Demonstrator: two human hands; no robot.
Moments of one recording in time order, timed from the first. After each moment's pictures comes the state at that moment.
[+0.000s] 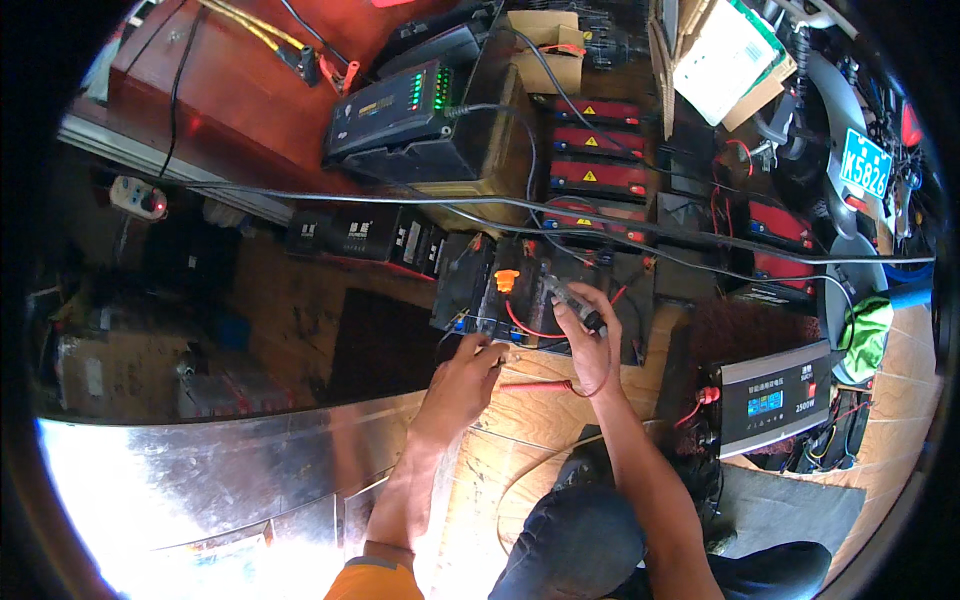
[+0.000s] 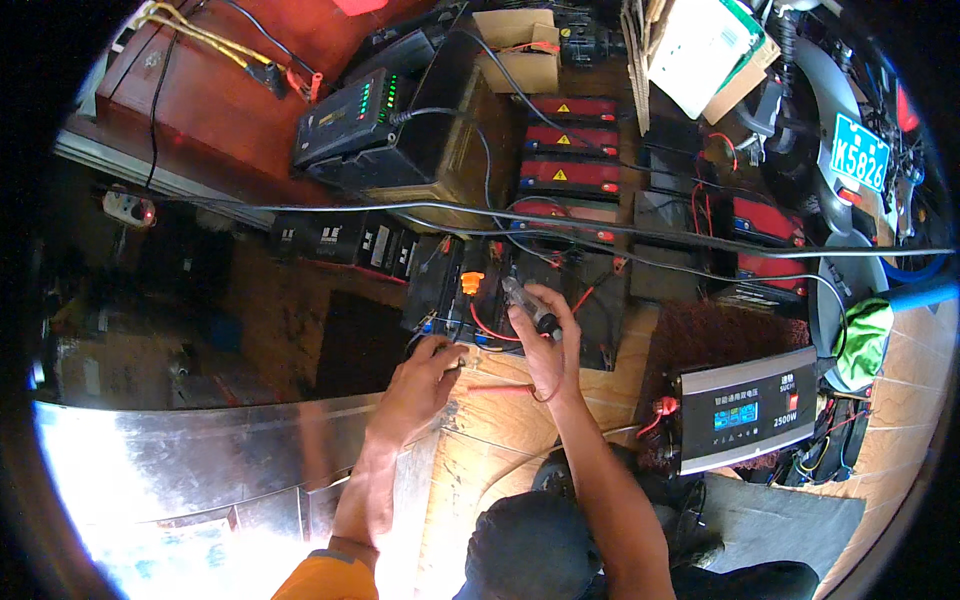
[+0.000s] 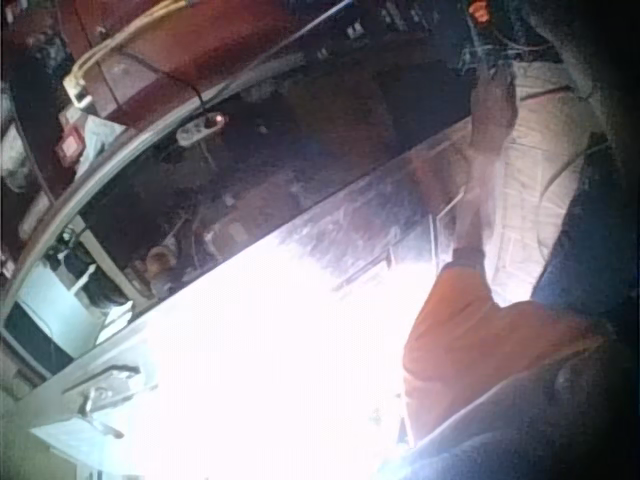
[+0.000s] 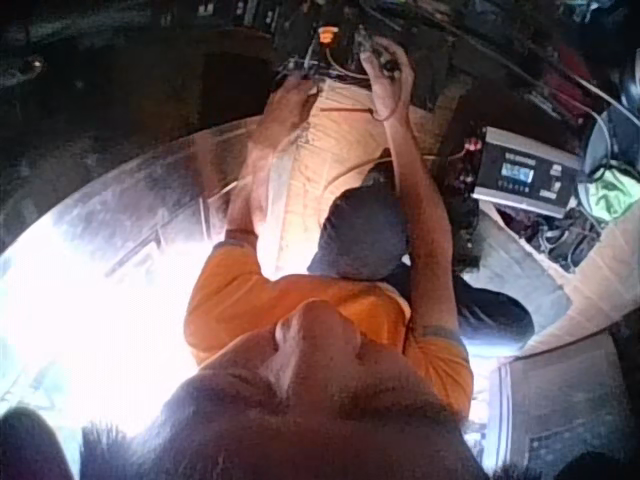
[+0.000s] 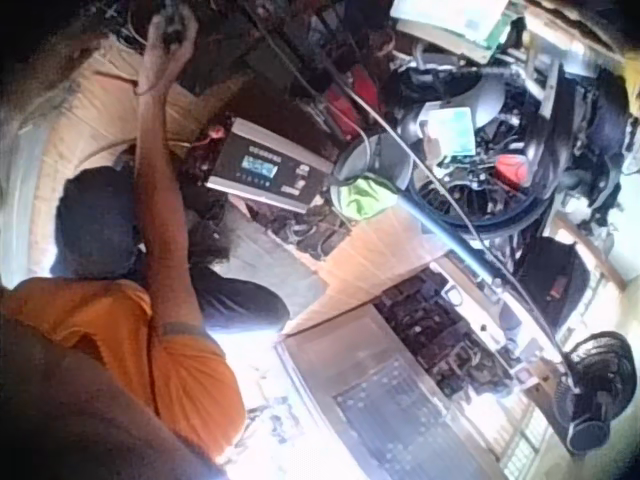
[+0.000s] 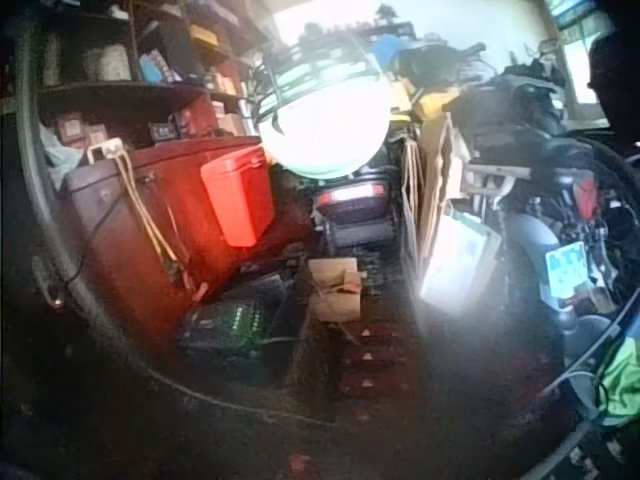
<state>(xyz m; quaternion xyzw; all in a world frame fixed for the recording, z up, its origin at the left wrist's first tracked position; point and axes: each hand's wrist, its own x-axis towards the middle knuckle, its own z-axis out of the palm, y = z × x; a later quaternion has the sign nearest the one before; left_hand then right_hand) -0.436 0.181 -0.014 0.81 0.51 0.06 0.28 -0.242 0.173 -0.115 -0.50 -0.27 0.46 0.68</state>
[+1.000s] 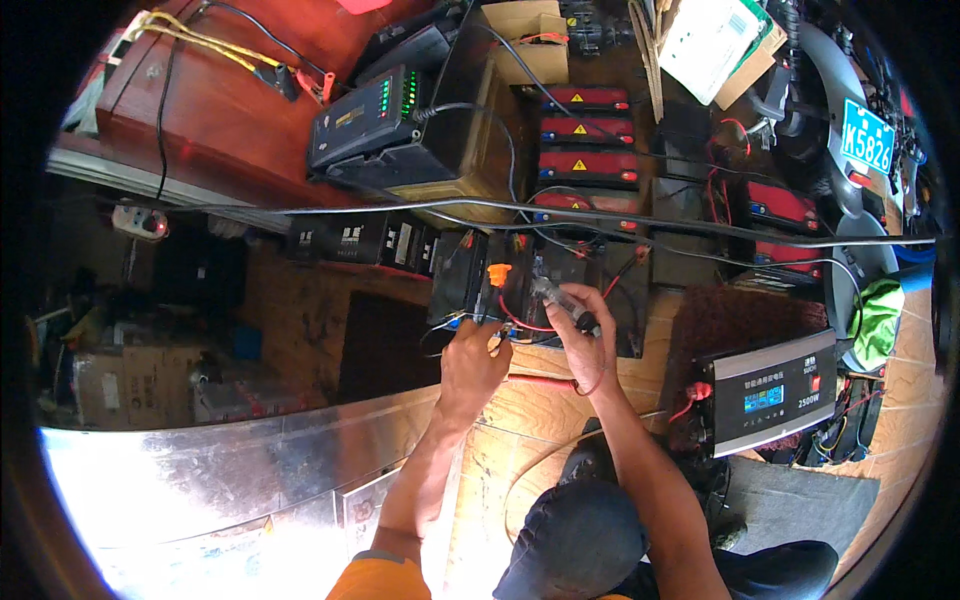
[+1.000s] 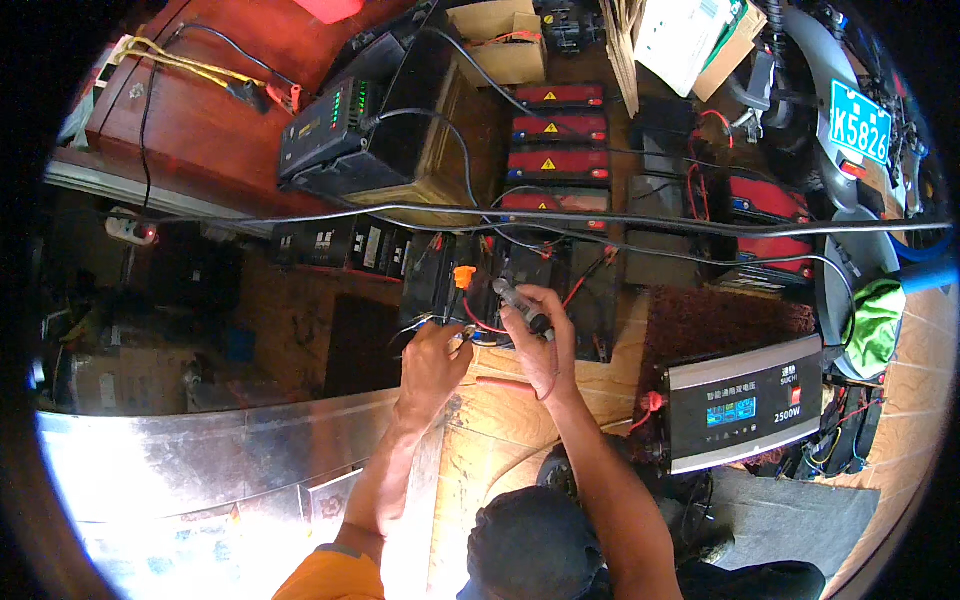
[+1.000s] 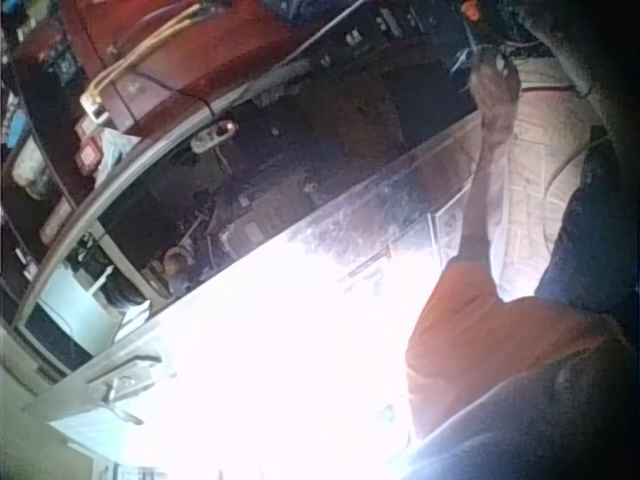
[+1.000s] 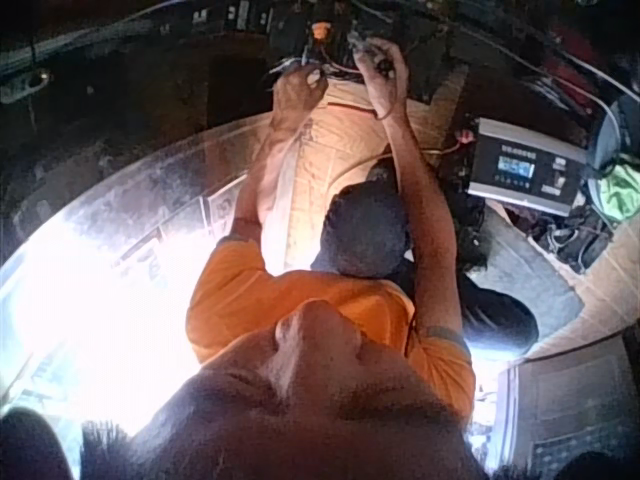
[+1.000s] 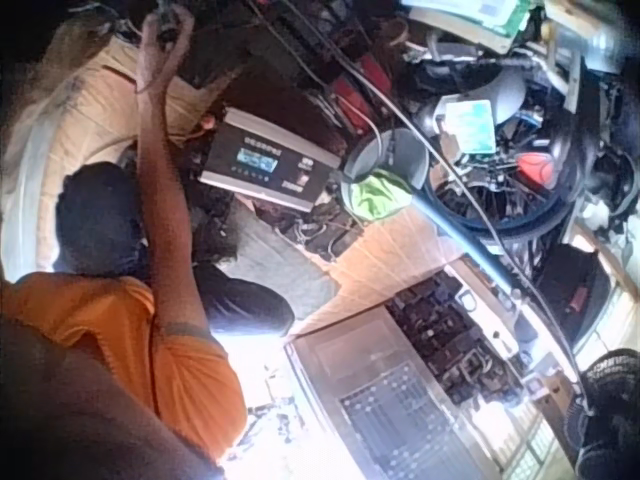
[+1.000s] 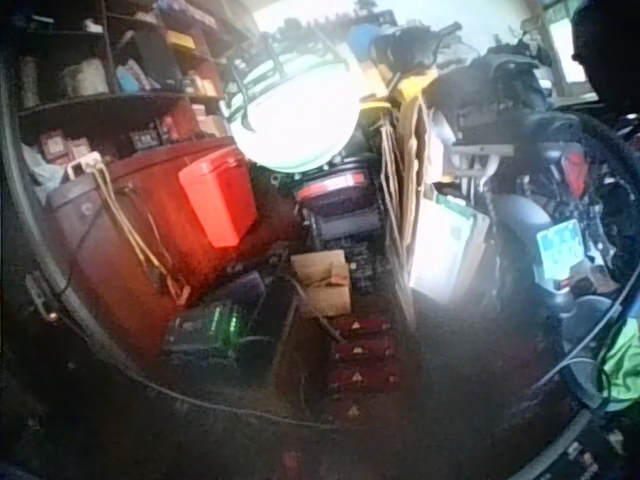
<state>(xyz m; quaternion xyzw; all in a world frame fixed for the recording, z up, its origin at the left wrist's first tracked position) -0.411 0.193 -0.066 0.79 0.57 0.15 0.16 -0.235 0.163 -0.113 -0.52 -0.27 0.47 0.66</state>
